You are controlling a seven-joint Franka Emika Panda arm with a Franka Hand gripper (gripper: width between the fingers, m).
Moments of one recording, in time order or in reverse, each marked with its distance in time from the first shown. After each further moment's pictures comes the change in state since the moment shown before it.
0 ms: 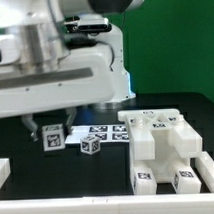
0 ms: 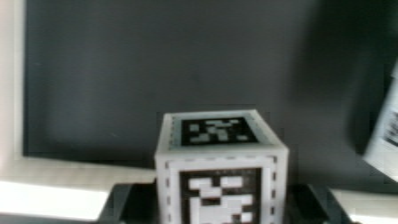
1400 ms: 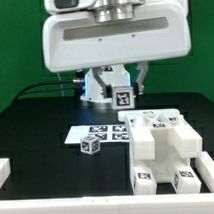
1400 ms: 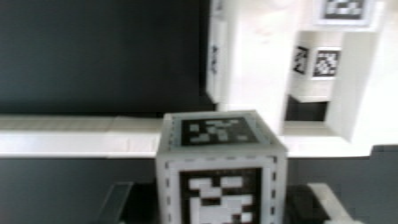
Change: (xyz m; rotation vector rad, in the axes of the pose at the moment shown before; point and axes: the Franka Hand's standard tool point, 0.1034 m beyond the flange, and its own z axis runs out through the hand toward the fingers) arm 0.007 -0.110 -0.040 0.020 0.065 0.147
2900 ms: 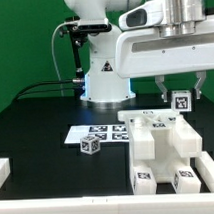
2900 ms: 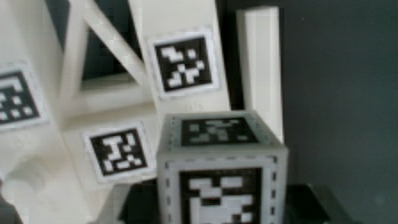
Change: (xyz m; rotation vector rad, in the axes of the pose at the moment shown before) arm -0.042 -0.079 0.030 0.003 0.012 0.160
